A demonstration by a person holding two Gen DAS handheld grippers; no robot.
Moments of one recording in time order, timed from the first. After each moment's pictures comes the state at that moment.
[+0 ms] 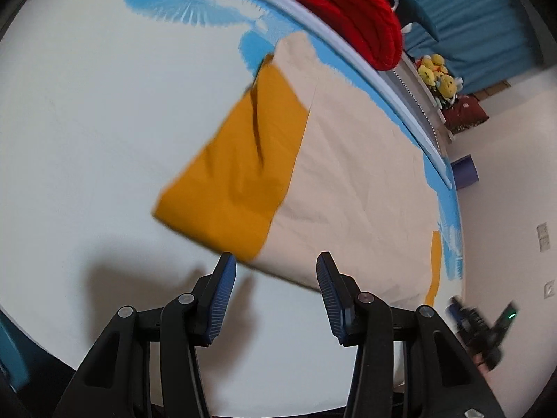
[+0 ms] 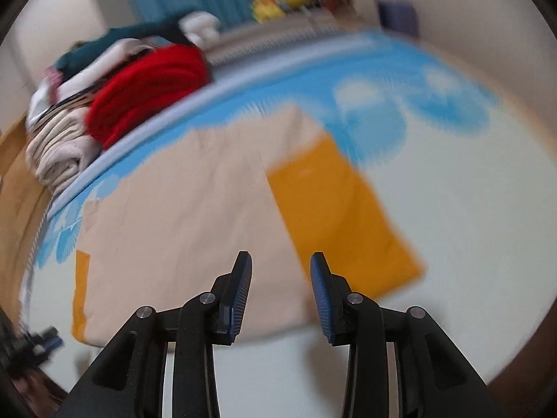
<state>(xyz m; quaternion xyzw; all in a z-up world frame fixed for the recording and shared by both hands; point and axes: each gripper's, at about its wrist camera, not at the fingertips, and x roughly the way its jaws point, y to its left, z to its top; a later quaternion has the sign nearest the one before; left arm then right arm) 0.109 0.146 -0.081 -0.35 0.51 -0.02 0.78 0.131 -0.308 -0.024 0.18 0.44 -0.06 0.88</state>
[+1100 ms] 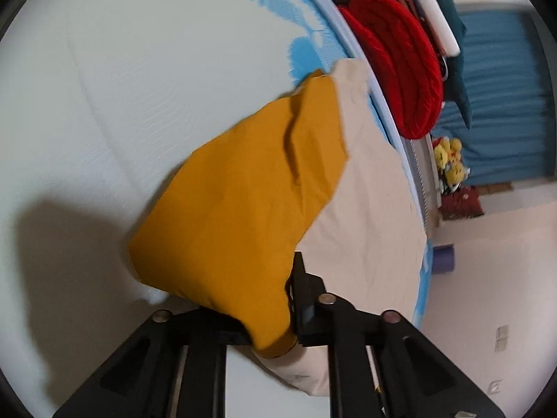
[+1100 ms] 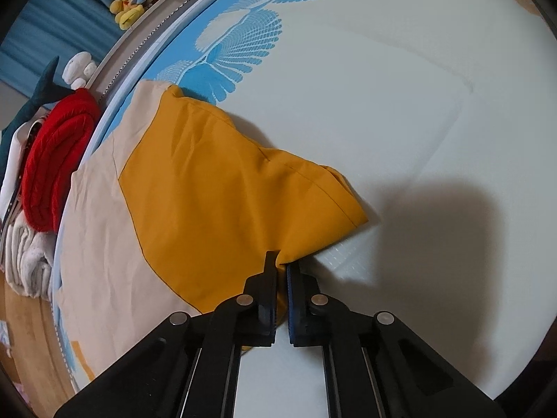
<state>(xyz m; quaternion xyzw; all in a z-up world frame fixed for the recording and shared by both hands) 0.169 0.156 -0.131 -0.50 0.43 0.04 0.75 0.152 -0.408 -0.133 0.36 0.48 -0.17 0.78</state>
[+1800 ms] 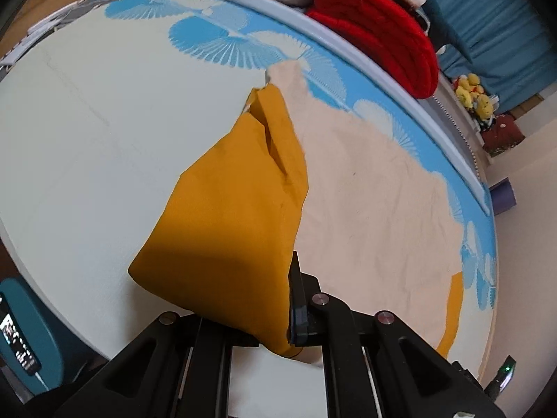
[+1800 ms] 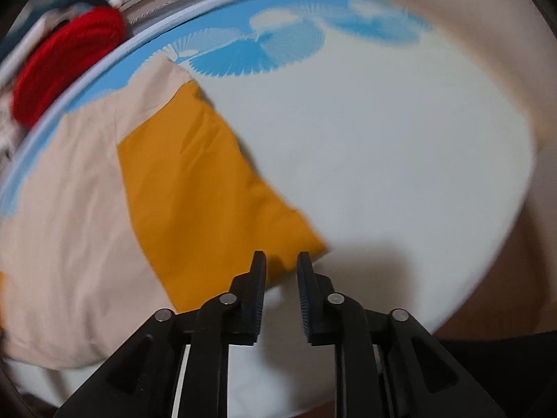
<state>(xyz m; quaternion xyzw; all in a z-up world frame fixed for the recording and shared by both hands) 0.128 0.175 -0.038 -0.30 0.49 0.08 0.81 0.093 -0.318 -0.069 0.12 0.53 -0.19 0.82</state>
